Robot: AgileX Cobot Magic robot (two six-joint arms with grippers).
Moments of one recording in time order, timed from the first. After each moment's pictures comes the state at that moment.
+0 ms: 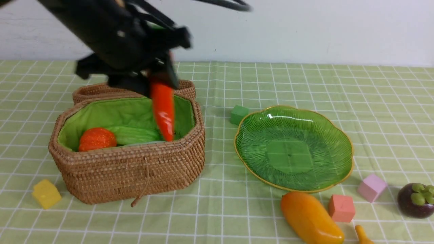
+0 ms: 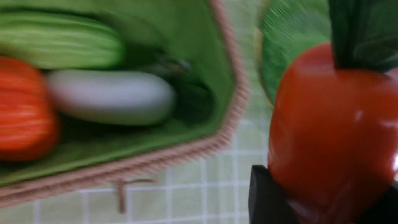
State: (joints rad) right arm -0.10 -0.01 0.02 -0.10 0.39 0.08; left arm -0.29 1.61 -1.67 -0.16 1.11 -0.52
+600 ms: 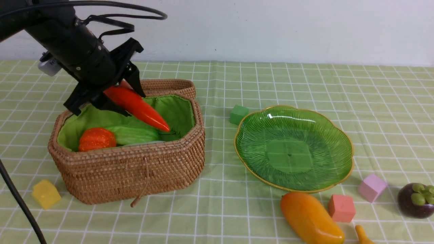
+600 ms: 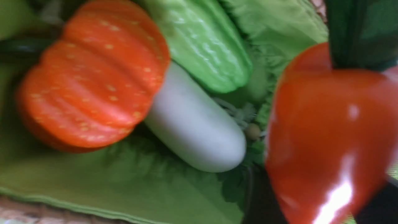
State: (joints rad) right arm -0.10 -0.01 0.02 -0.10 0.39 0.08; left arm -0.12 1.82 -1.67 -0.32 1.04 -0.89
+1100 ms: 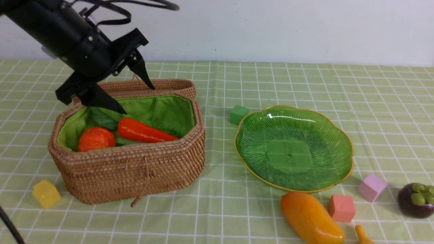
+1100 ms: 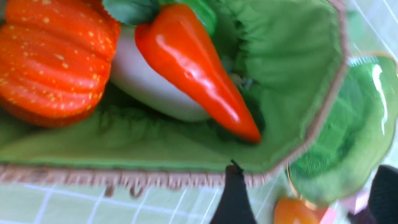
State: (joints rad) right arm -0.10 -0.01 0.02 -0.10 0.39 0.08; left arm -0.12 1.69 -1.67 -0.40 1.16 -0.56
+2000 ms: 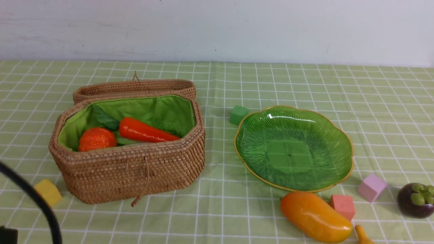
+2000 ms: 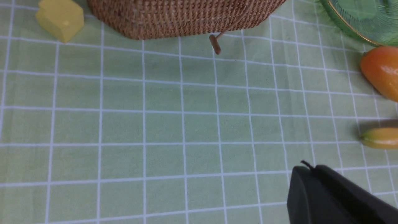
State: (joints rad) right arm -0.10 -0.01 0.02 -0.10 0.39 0.08; left arm -0.12 0.55 -0.77 -0.26 1.11 -0.19
